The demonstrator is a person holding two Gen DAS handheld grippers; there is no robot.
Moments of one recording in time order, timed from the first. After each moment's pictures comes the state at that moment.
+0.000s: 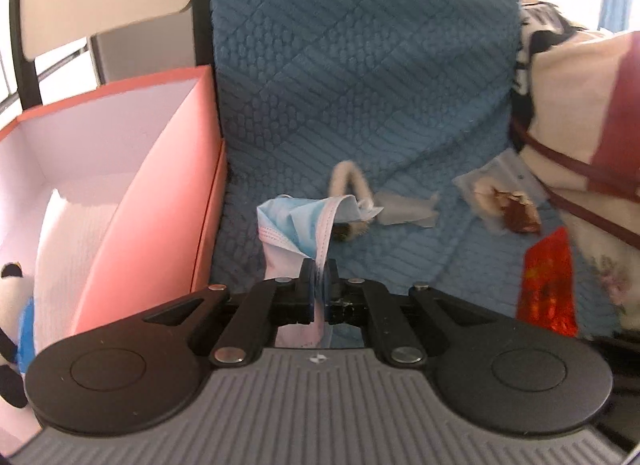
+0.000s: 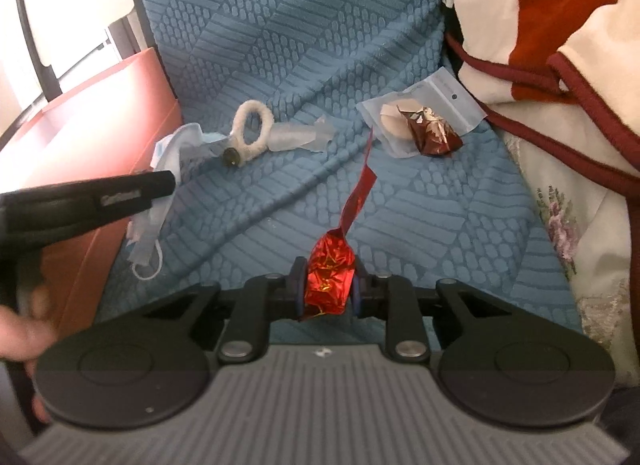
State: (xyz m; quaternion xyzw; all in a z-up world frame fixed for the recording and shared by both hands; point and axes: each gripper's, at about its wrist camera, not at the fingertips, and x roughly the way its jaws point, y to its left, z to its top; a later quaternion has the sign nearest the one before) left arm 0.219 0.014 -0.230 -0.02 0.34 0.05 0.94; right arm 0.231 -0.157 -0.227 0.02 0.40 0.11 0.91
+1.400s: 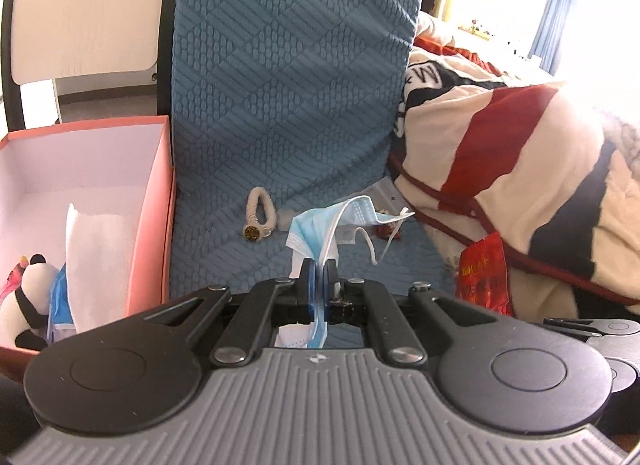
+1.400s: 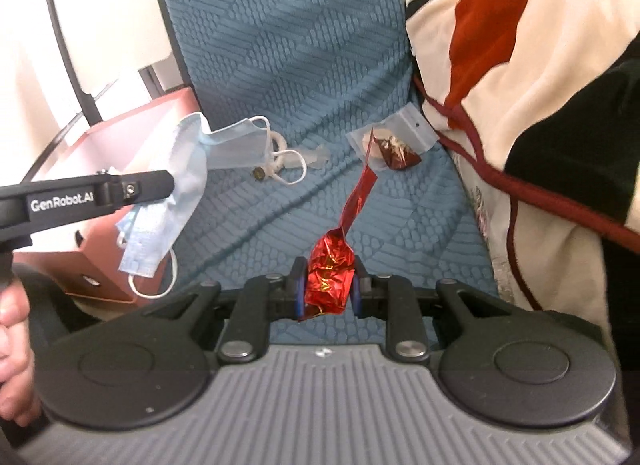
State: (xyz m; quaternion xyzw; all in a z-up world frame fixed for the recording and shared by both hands) left arm 0.116 -0.002 -0.132 -0.08 0.32 -0.06 0.94; right arm 0.144 -0.193 -0.140 0.03 0.39 0.12 0.91
